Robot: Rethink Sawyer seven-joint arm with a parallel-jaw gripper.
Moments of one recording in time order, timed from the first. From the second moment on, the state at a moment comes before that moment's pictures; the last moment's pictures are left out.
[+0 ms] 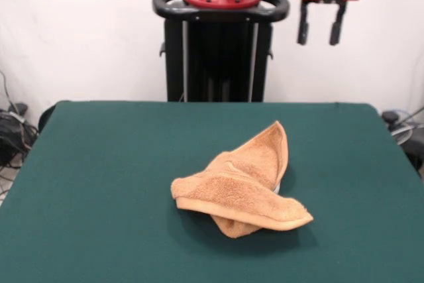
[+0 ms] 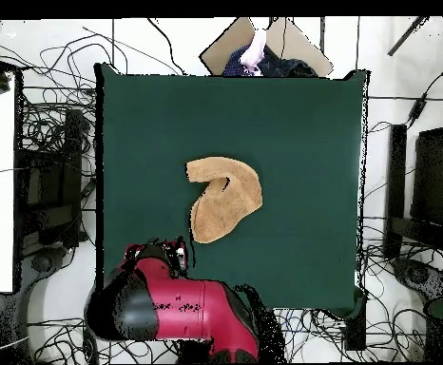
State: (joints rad) arm -0.03 -1.14 -0.01 2.17 -0.01 0.35 1.57
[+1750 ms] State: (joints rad) arm -0.15 -1.06 0.06 2.16 -0.01 0.25 1.57
